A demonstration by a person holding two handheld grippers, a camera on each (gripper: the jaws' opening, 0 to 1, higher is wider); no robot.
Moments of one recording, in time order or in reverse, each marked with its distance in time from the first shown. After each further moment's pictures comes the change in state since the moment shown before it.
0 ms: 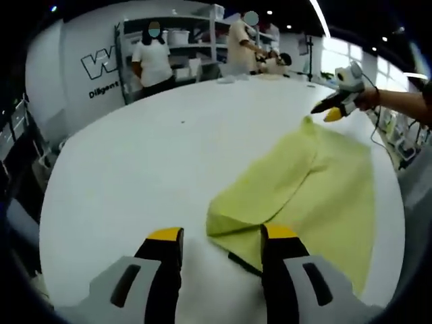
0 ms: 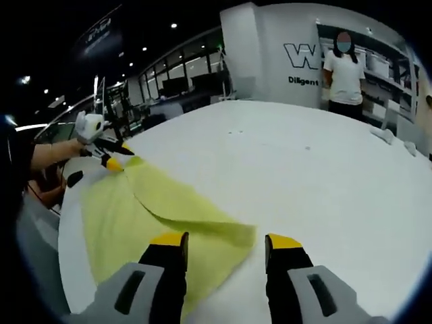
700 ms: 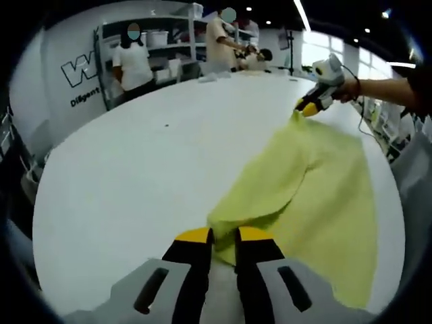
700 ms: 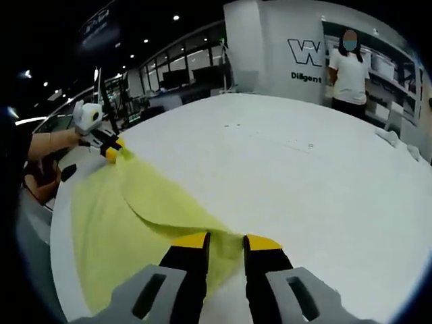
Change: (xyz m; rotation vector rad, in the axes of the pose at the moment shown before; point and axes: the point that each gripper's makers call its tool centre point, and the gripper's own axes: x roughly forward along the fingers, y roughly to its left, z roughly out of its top) left arm 0.014 0.002 0.013 0.013 -0.024 -0.068; right arm 0.019 -0.011 0.000 -0.009 0.033 -0.012
